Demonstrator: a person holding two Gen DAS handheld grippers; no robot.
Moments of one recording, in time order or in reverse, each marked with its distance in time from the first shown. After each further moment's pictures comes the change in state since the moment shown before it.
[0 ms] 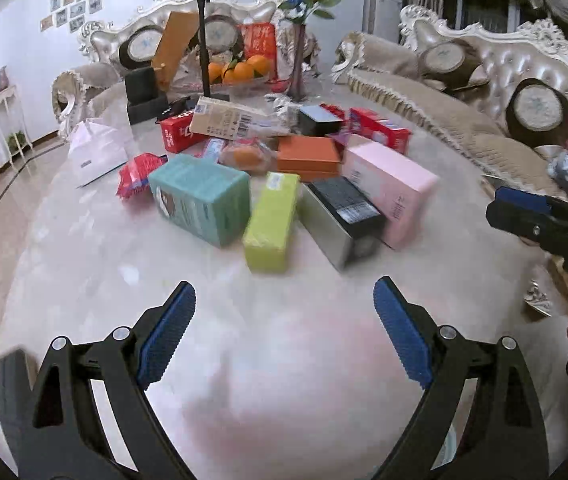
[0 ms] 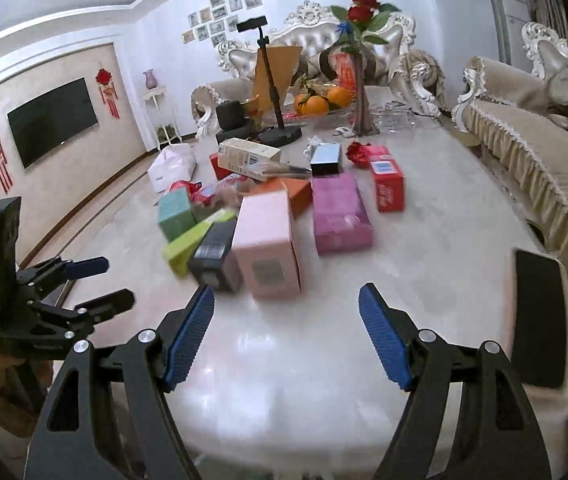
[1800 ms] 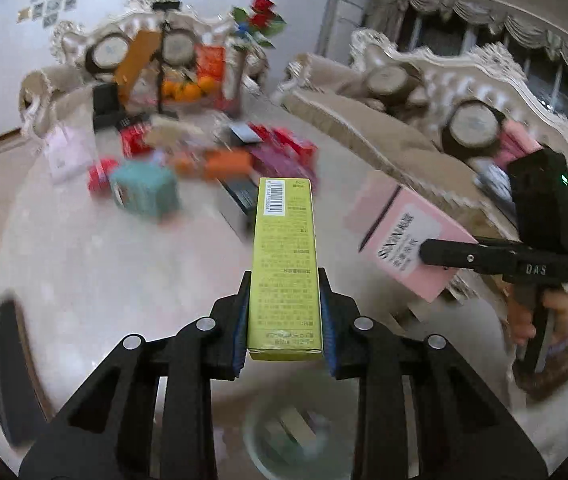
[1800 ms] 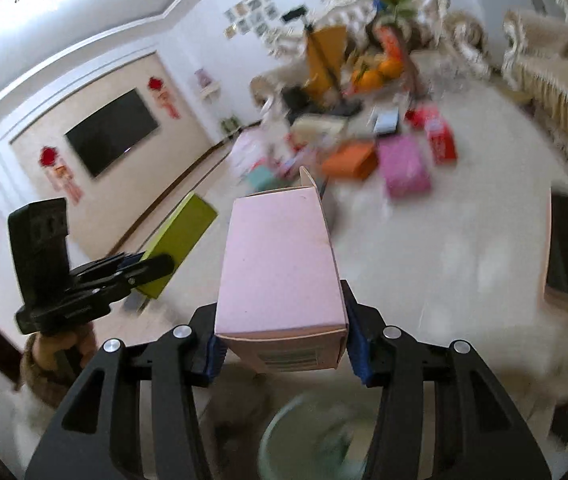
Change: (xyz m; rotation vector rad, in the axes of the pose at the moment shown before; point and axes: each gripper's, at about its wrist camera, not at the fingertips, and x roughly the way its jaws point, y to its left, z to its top) left arm -0.112 -0.050 -0.068 -0.017 -0.053 -0.247; right arm -0.104 0.007 -0.071 0.105 0.146 0.351
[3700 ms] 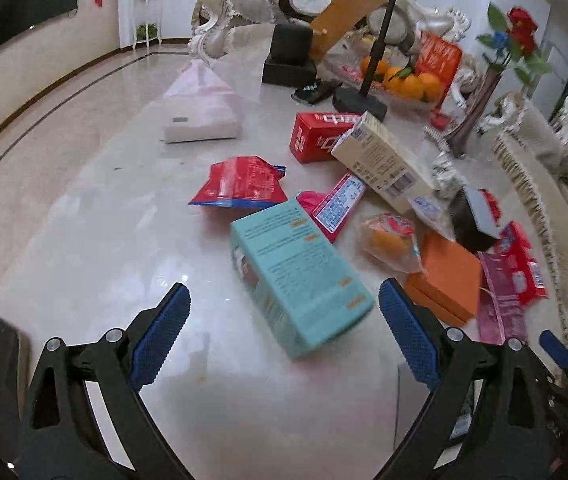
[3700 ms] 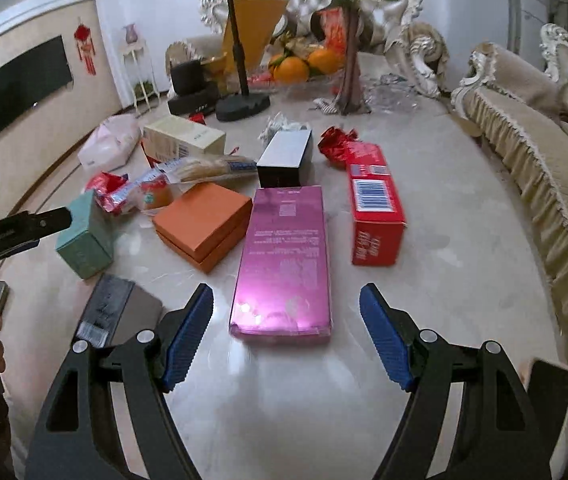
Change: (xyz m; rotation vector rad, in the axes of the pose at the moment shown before) left arm 0.150 0.142 0.128 -0.511 0.072 0.576; right arm 0.150 -0.094 0.161 -0.139 0.020 -0.471
